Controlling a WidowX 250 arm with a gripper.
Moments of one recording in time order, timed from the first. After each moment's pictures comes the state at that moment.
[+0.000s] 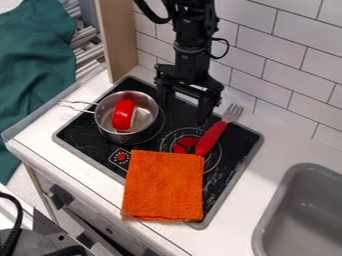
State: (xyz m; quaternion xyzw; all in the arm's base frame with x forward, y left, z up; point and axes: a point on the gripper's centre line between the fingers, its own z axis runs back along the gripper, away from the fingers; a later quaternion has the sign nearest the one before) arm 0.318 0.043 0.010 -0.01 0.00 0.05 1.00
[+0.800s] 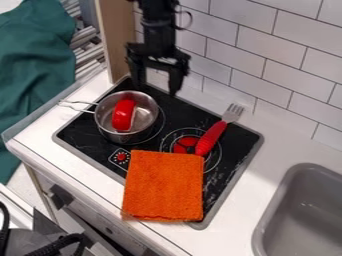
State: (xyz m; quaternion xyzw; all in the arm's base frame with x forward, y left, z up) arm 0.329 0.117 0.022 -0.01 0.01 0.12 0.99
